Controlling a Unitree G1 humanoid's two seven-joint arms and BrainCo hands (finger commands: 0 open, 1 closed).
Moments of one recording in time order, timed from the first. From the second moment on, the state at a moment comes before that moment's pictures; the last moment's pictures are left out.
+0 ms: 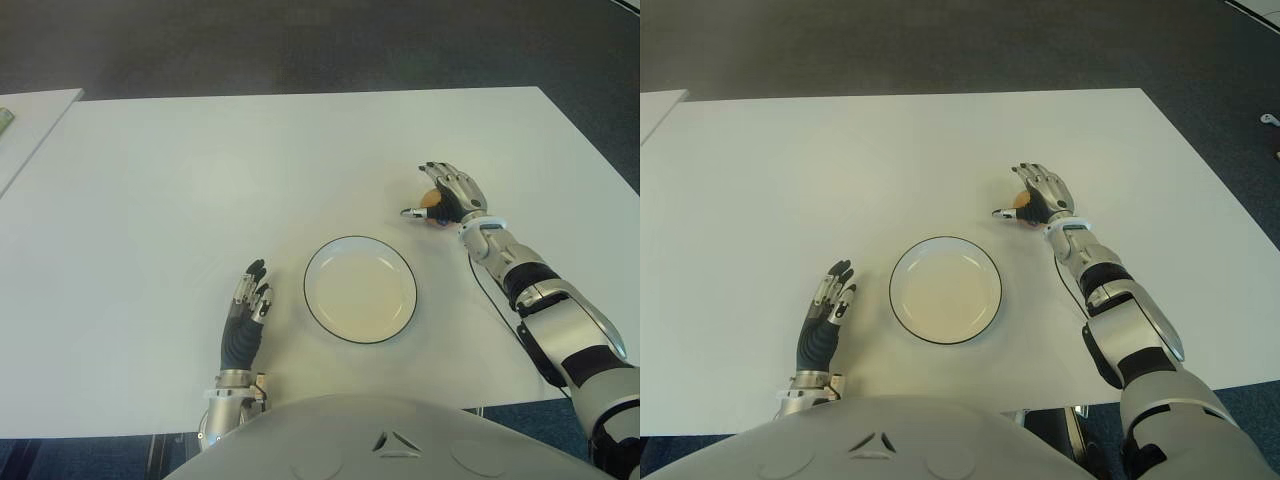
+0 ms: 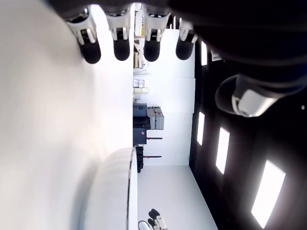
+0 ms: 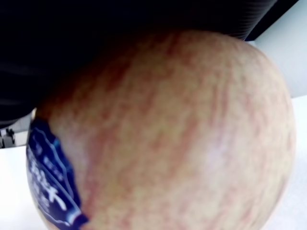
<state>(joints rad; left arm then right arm) 0.69 -0.03 -0.14 -0.01 0.03 -0.56 -0.01 -0.63 -0.49 0.52 1.17 -0.72 -0.35 -0.46</state>
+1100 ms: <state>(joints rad) 0.69 -0.01 -0.16 -0.01 0.01 -0.58 -0.04 -0.67 -0.46 0.57 1.21 -0.72 -0.28 -0.44</state>
